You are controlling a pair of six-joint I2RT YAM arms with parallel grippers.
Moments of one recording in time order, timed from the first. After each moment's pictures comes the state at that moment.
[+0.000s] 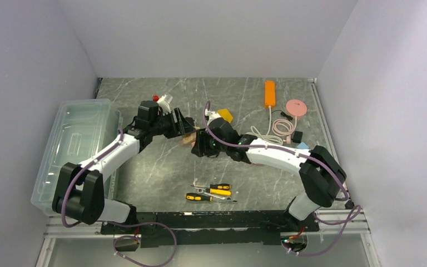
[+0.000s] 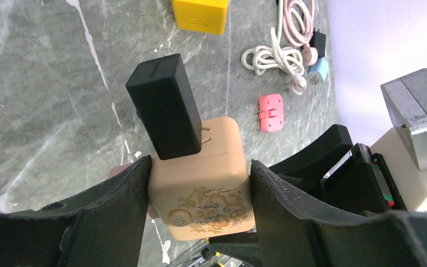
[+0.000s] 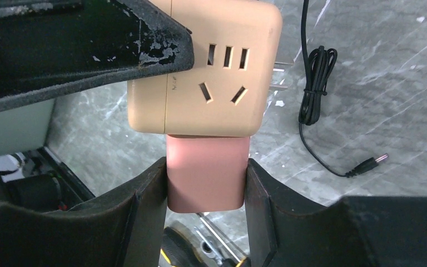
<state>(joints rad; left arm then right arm) -0.33 1.37 0.87 -0.05 0.48 -0.62 0.88 1.58 1.02 -0.07 -0.05 0.55</state>
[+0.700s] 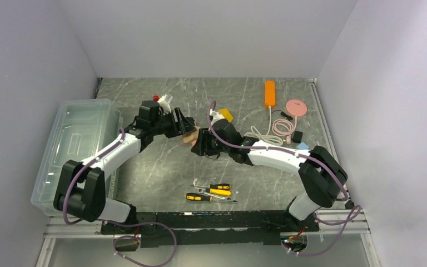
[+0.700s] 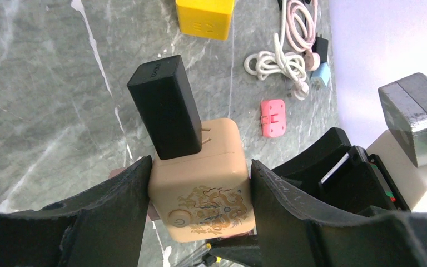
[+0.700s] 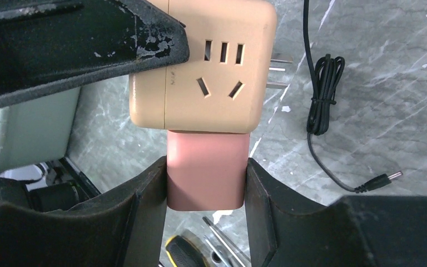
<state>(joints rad) -0.33 1.39 0.87 -0.03 0.45 -0.63 0.87 1.58 0.97 0.04 -0.07 0.66</state>
